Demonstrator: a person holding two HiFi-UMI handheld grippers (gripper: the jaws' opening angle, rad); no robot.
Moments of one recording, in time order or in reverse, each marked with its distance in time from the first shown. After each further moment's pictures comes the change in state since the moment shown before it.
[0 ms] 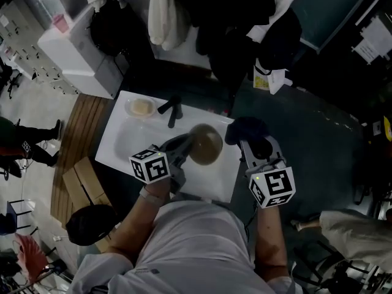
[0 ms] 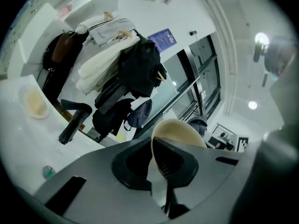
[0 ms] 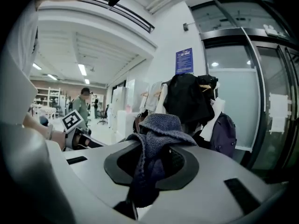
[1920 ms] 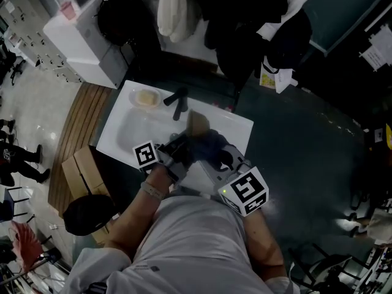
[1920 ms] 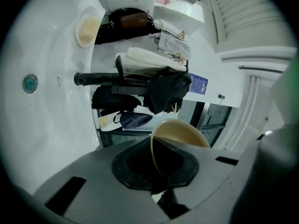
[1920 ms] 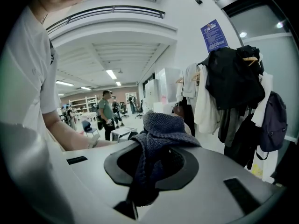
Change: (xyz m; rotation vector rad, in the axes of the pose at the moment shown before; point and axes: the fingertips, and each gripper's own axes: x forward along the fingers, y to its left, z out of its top) left arm -0.013 0.032 -0.007 -0.775 -0.242 -0.225; right arm 0.021 0.147 -0.019 0.037 0.131 0.467
